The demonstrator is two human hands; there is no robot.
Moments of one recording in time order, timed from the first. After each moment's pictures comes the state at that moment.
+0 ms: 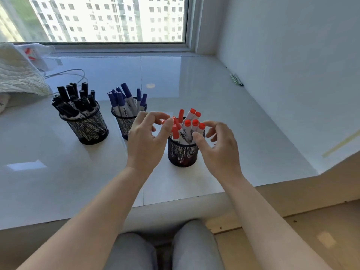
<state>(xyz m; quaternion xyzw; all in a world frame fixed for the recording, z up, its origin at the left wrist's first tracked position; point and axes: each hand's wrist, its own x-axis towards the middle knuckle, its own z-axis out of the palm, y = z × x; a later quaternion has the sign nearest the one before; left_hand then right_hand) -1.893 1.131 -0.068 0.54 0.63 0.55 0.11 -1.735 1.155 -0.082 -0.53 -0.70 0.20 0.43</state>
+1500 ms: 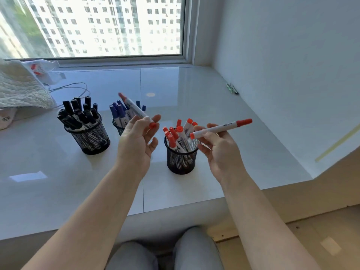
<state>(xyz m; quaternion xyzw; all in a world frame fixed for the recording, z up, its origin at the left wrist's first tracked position) -1.898 1.127 -0.029 0.21 0.42 0.72 0.51 -1.738 1.155 -0.040 -0.41 -0.36 0.64 0.54</state>
